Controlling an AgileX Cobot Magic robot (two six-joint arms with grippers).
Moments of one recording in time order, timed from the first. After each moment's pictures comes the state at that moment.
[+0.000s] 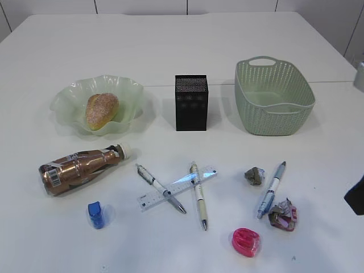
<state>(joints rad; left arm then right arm) -0.37 0.95 -1.07 -0.25 1.24 0.20 0.20 1.11 -0.91 0.18 1.17 -0.33</state>
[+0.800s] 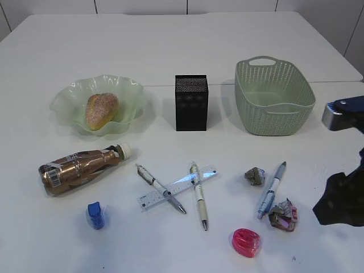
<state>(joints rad) -0.37 0.75 -0.68 -0.21 0.86 0.20 0.20 1.25 -0.72 0.18 0.85 -0.18</state>
